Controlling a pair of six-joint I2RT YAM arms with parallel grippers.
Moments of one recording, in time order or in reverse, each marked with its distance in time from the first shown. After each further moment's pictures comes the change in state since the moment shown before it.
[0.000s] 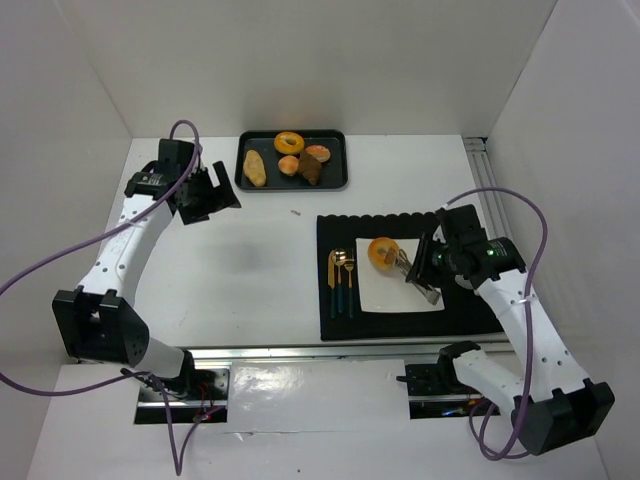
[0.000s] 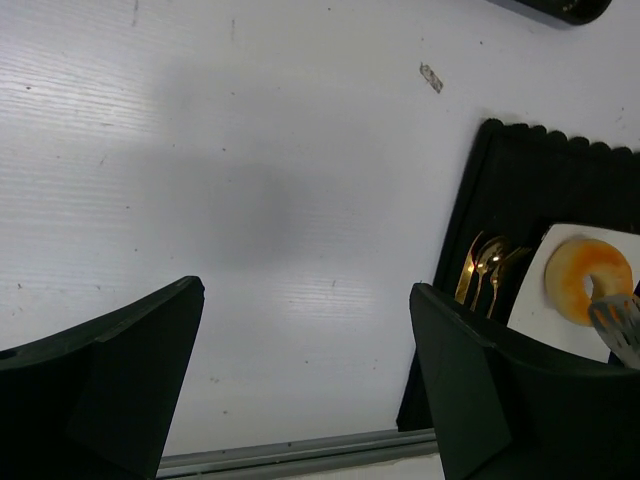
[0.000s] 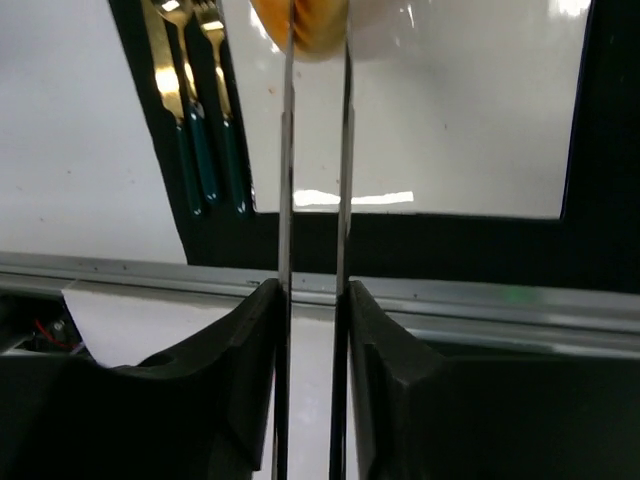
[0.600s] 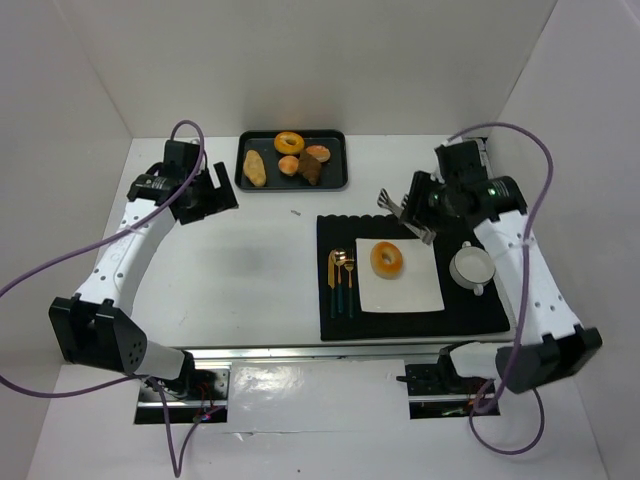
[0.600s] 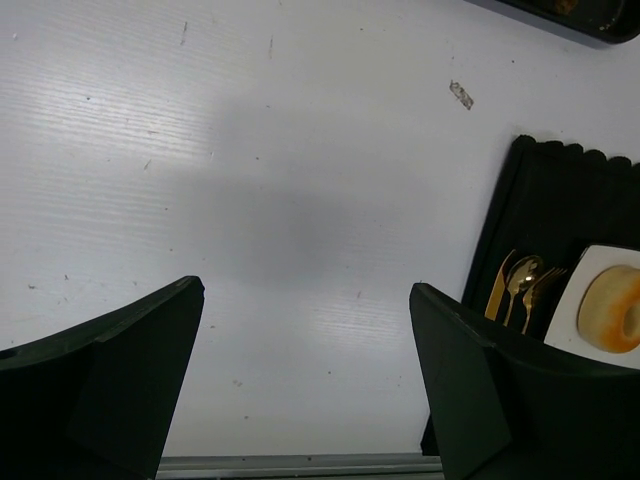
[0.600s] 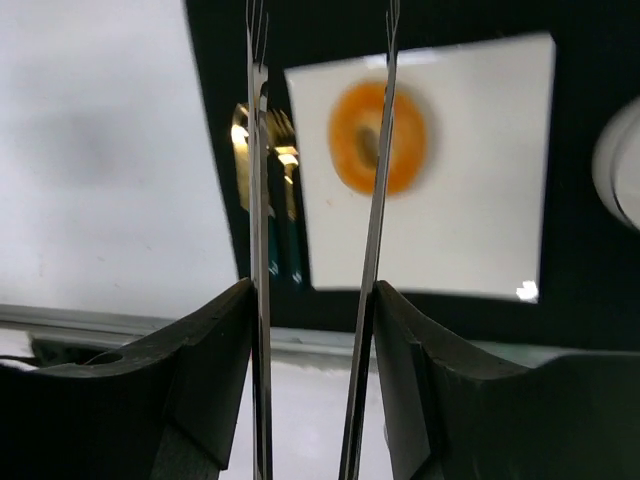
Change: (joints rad) left arm -0.077 -0.037 0.000 -0.015 -0.143 -0.004; right arm 0.000 0.251 0.429 -0.097 0.081 -0.010
